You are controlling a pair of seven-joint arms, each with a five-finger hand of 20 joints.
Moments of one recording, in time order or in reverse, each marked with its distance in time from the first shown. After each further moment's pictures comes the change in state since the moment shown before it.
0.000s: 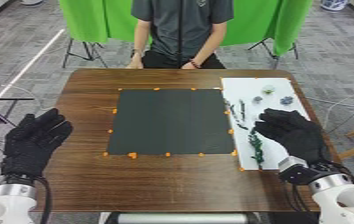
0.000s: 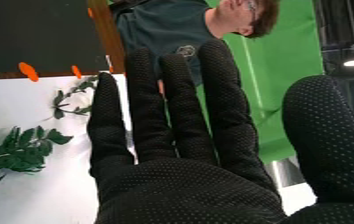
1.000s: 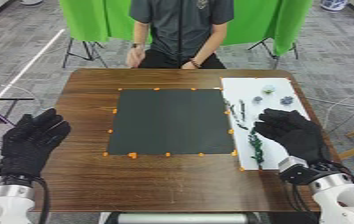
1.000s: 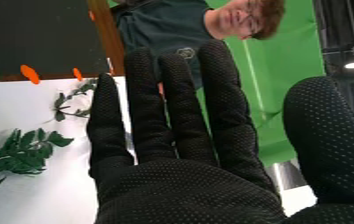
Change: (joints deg) left arm 0.8 -0.1 -0.7 -0.4 -0.1 0.0 0.4; right arm 0.2 -0.1 0.3 0.0 0.2 -0.7 0.8
